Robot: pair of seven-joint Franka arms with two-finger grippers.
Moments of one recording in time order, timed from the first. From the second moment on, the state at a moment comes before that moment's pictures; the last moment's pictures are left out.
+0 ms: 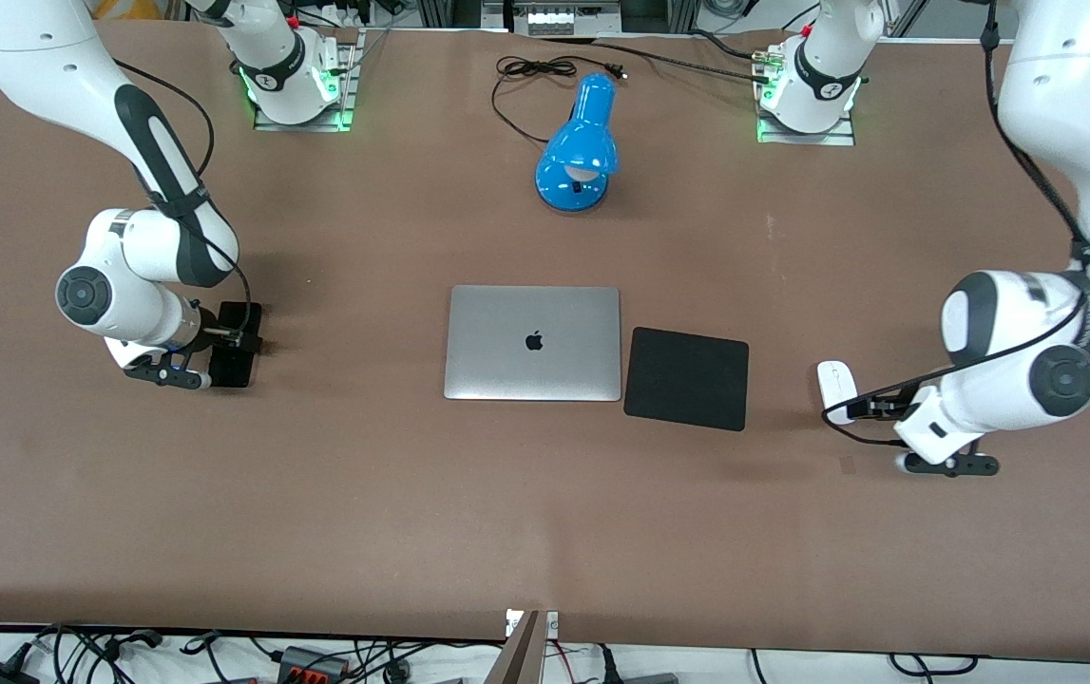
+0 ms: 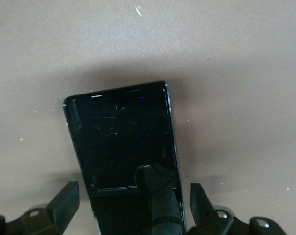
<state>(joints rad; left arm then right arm) 0.14 0.64 -0.16 -1.61 0.08 2.14 -0.03 -0.02 0.49 -0.03 -2.10 -0.01 2.45 0.15</state>
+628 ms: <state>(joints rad) 0.14 0.64 -0.16 -1.79 0.08 2.35 -0.03 -0.03 0.49 -0.03 -2.10 -0.01 2.44 0.15</state>
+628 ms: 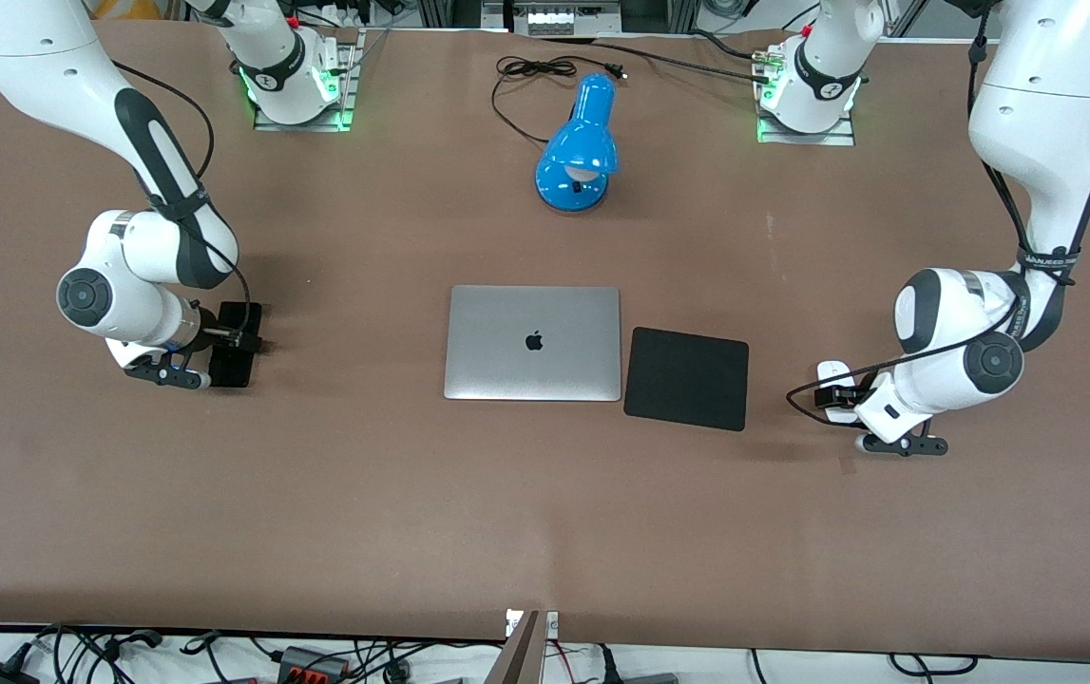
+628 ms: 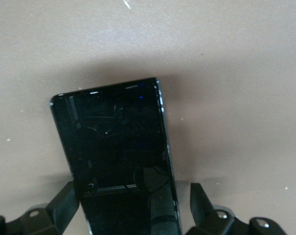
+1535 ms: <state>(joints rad) 0.15 0.64 -0.16 -1.83 0.08 2.39 -0.03 -0.03 0.49 -0.03 -2.10 -0.01 2.44 0.10</state>
